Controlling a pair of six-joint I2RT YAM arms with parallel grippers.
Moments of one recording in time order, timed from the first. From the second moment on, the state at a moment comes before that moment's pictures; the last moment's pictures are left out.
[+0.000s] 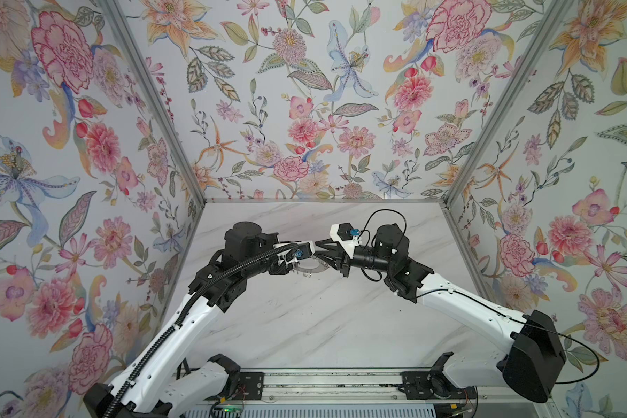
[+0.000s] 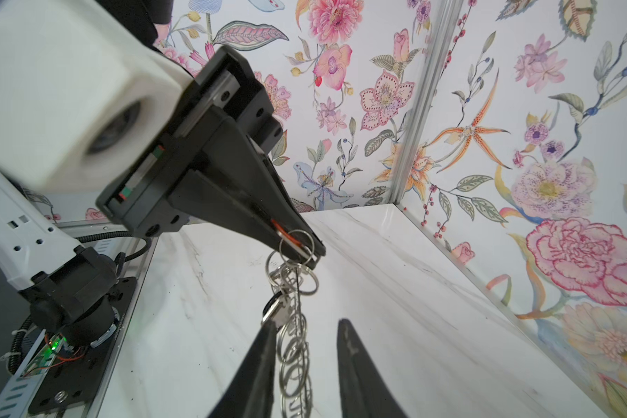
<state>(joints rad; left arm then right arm) -0.52 1.04 1.11 -0.49 0.26 0.96 0.75 1.35 1.02 0.24 -0.57 -0.16</state>
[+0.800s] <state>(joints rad) -0.52 1.04 1.11 -0.49 0.28 0.98 0.77 1.48 1.17 0.07 -0.65 -0.26</state>
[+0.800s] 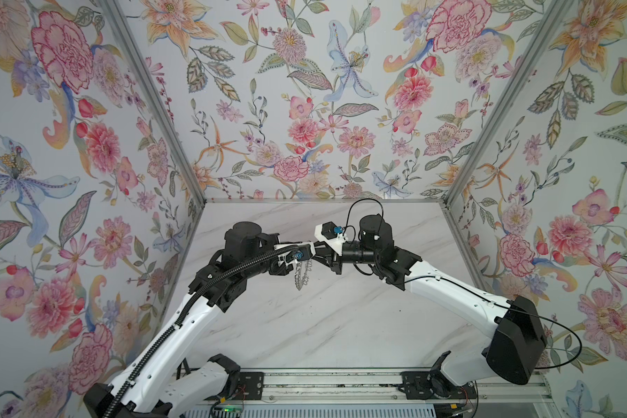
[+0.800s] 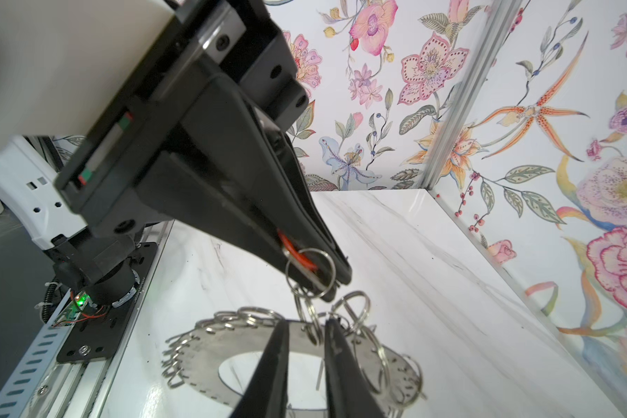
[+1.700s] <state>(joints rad) -0.52 1.00 1.09 -0.44 0.14 0.96 0.81 1.48 1.17 0.16 -0.49 -0.17</state>
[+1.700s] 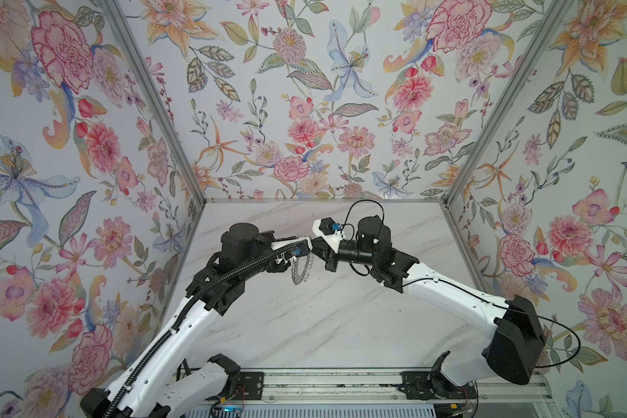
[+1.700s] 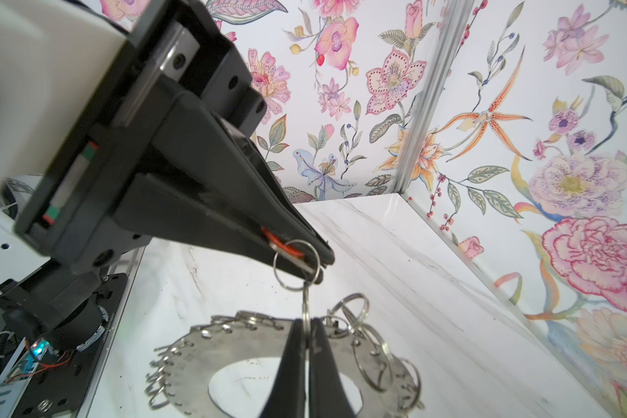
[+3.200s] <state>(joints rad) -0.53 1.00 1.00 -0.27 0.11 0.85 1.07 1.40 0.94 0.59 0.25 -0.32</state>
